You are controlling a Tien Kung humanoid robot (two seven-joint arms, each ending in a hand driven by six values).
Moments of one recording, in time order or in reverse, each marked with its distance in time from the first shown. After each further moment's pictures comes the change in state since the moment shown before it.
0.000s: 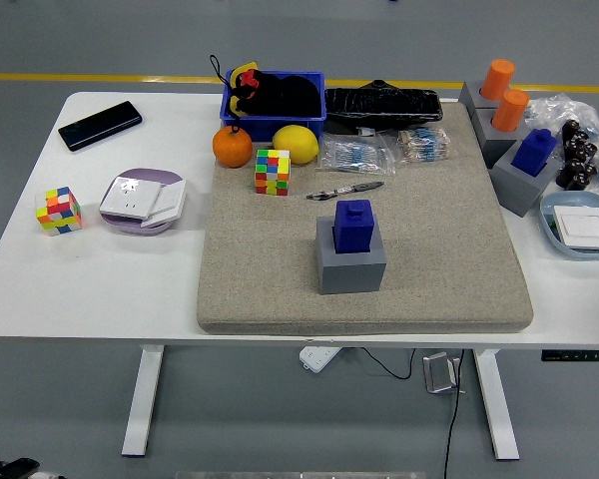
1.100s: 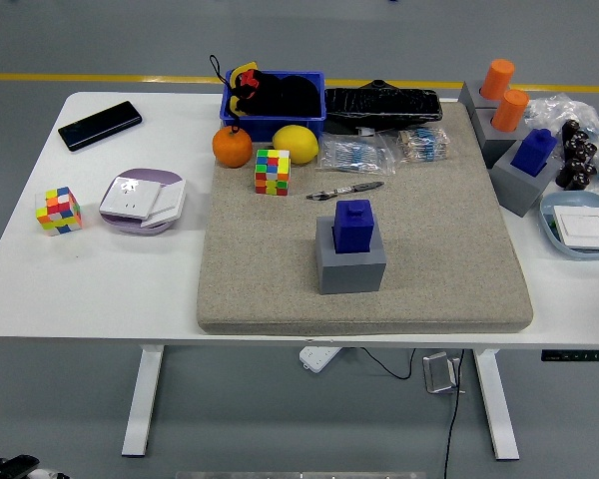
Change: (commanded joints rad) left arm -0.006 0.001 -0.019 0.002 0.022 -0.001 0.009; right arm 0.011 -0.002 -0.001 0.000 -0.003 0.000 0.003
